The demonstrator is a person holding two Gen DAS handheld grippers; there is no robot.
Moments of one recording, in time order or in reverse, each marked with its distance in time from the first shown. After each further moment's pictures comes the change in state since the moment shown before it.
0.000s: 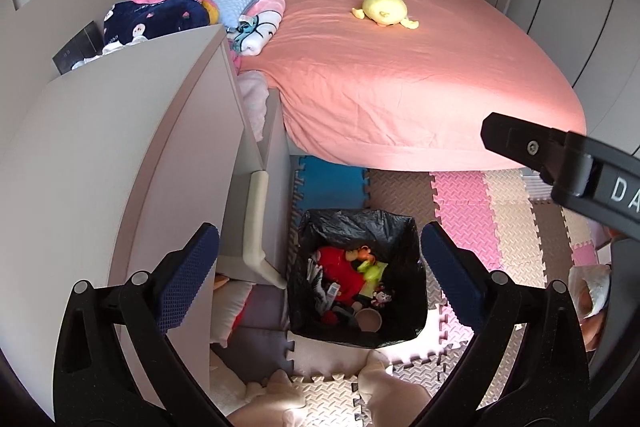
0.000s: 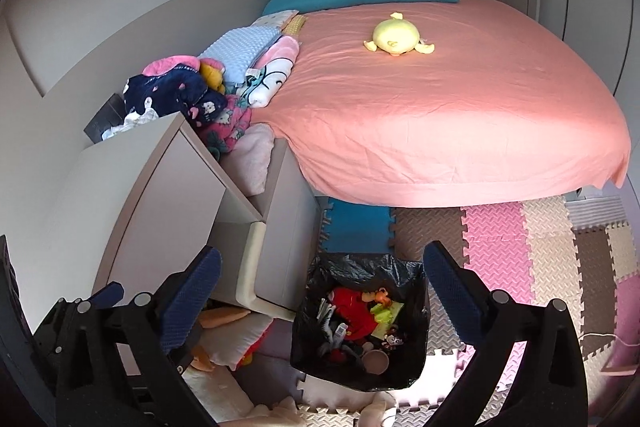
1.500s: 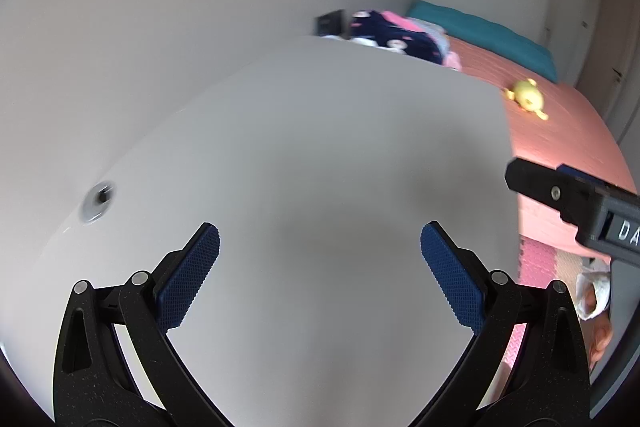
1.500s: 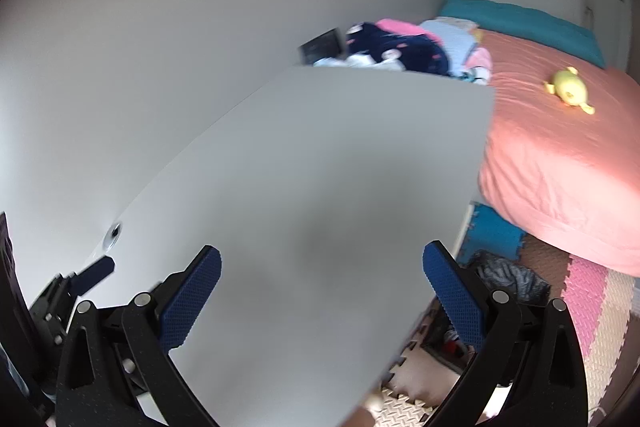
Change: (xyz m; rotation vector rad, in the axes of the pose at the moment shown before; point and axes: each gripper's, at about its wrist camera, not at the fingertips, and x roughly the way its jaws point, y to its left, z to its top) left arm -0.239 0.281 -0.187 -0.380 -0.154 0.318; right arm -0.088 0.338 -0.123 -0.379 0.059 0.371
